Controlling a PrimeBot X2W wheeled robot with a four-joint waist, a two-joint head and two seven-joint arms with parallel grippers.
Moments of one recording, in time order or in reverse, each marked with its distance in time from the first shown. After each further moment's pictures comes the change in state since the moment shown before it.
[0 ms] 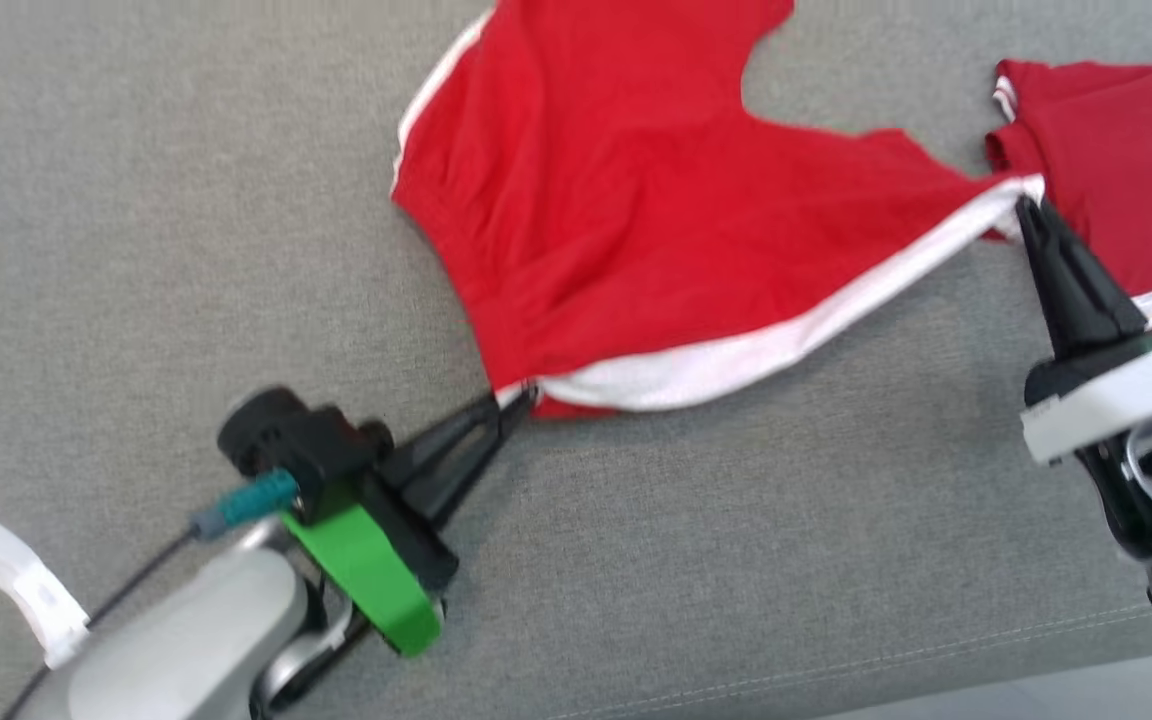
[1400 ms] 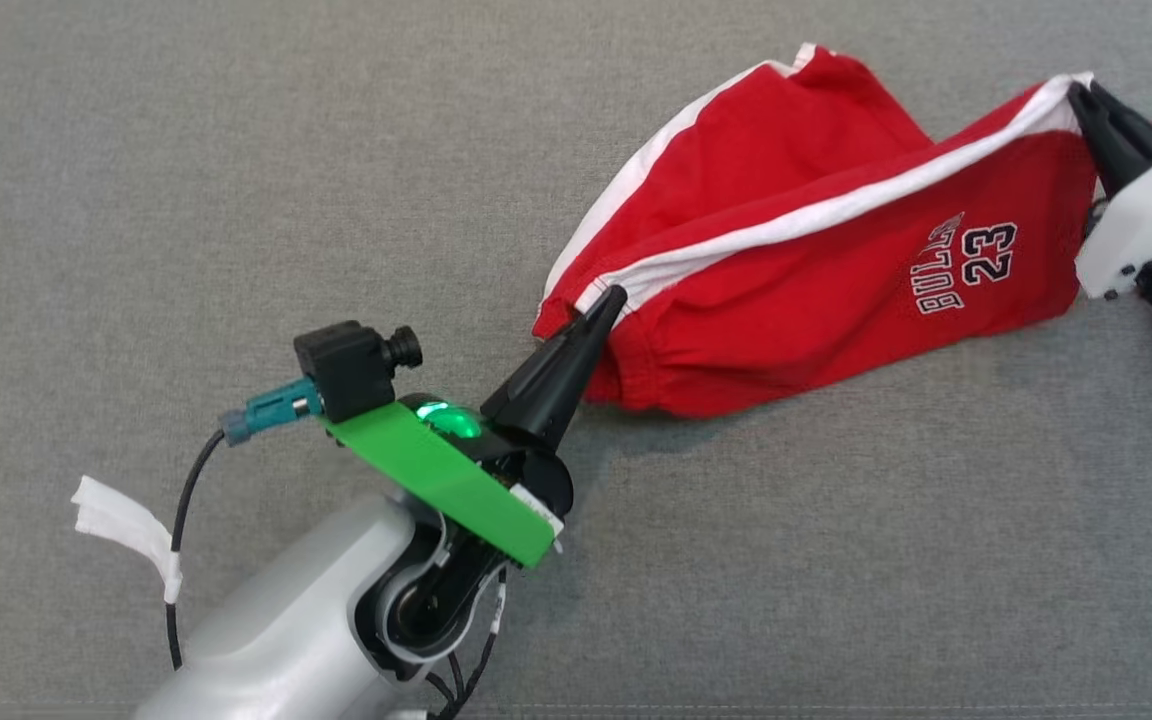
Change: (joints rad) left arm 0.056 -0.262 0.105 0.002 -0.553 0.000 0.000; right arm -0.318 -0.062 0.089 0.286 -0.015 0.000 0.290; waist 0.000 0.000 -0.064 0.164
